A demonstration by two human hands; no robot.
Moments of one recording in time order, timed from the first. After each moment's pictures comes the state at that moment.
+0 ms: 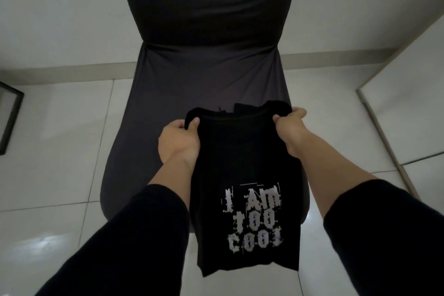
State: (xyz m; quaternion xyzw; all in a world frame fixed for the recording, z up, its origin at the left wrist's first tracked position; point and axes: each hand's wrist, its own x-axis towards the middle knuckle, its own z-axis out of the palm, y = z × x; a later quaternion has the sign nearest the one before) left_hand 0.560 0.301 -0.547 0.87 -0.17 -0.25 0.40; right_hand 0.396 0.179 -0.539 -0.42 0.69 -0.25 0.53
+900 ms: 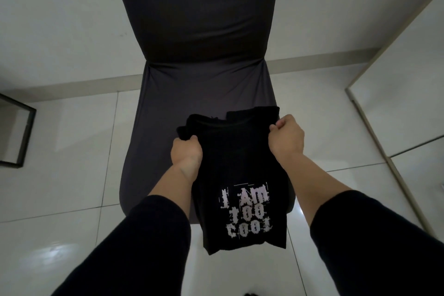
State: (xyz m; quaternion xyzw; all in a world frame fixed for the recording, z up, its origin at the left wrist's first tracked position) left_hand 0.536 0.313 -0.492 0.82 -0.03 -0.39 0.42; right_hand 0.373 0.224 -0.492 -0.58 0.70 -0.21 0.36
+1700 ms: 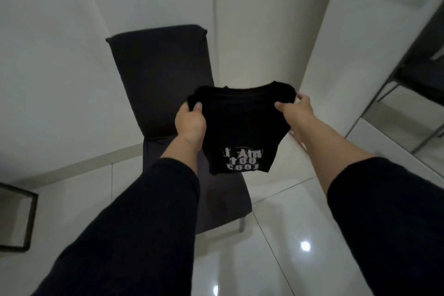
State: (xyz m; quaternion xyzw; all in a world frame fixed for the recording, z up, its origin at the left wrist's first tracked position) left_hand 0.449 0.349 -0.175 0.68 -0.28 -0.37 0.57; right_hand 0.250 0.299 -0.163 -0.40 0.62 -0.44 0.51
